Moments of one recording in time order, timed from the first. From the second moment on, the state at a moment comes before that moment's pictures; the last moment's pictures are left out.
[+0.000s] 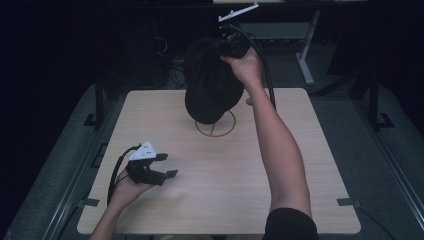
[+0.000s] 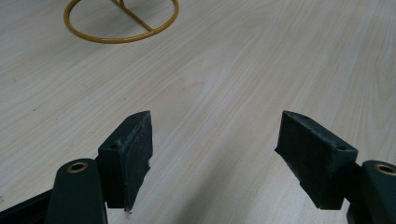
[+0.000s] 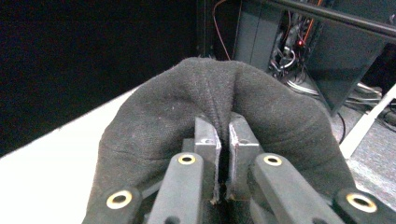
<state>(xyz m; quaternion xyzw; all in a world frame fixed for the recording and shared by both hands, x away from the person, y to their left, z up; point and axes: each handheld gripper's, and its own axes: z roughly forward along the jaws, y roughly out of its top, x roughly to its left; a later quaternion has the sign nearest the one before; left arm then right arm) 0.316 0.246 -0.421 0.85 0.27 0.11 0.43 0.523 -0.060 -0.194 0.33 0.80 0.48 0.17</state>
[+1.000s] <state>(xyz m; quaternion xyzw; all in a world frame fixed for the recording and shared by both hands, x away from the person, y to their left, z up) 0.318 0.242 -0.423 0.86 0.27 0.11 0.43 0.553 -0.019 -0.233 0.35 0.83 0.40 0.16</state>
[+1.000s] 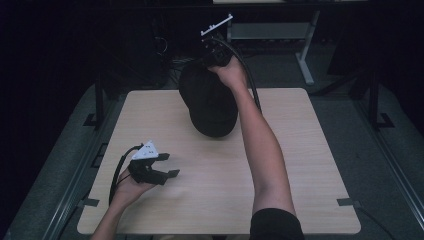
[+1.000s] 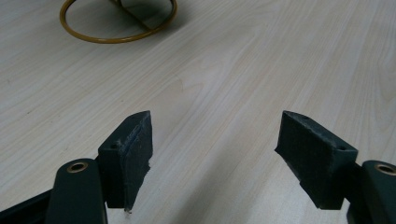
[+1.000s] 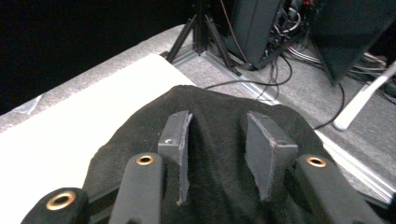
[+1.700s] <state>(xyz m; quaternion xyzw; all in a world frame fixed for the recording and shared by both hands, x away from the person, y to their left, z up) 0.319 0.246 -0.426 0.85 0.28 0.11 0.43 0.534 -0.037 -0.228 0.34 0.82 0.44 0.15</state>
